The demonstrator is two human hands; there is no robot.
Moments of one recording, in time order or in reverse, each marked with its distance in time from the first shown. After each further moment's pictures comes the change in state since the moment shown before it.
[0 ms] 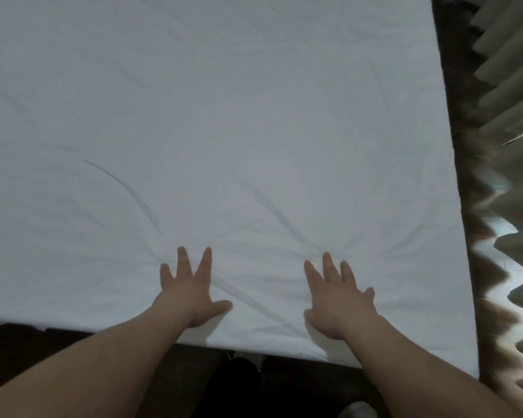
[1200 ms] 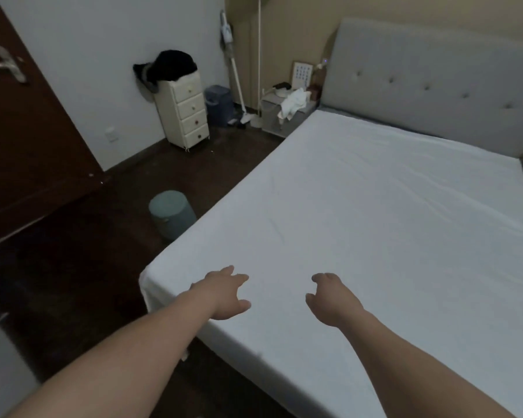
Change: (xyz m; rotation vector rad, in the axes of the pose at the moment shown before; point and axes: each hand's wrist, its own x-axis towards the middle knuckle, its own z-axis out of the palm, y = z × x) left_hand -0.326 -0.449 -0.235 -0.285 0.291 0.027; right_hand -0.297 -0.496 -0.185 -0.008 0.413 -0.366
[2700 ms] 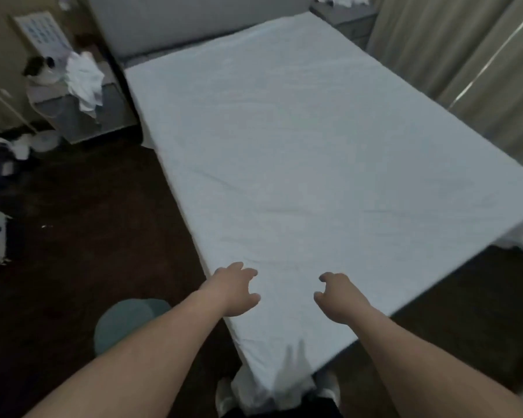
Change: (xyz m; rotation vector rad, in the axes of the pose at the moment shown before) left_hand 0.418 -0.317 -0.283 0.646 -0.352 0.765; right_hand 0.295 -0.427 0.106 0.649 0.126 0.922
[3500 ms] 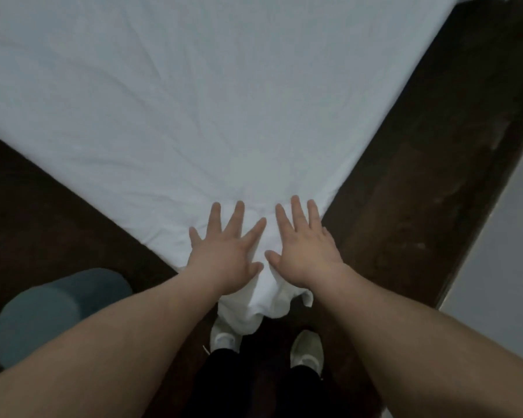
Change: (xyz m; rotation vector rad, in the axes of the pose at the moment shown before) left_hand 0.178 0.010 0.321 0.561 -0.075 0.349; right_hand 0.086 0.132 0.324 0.010 0.029 0.076
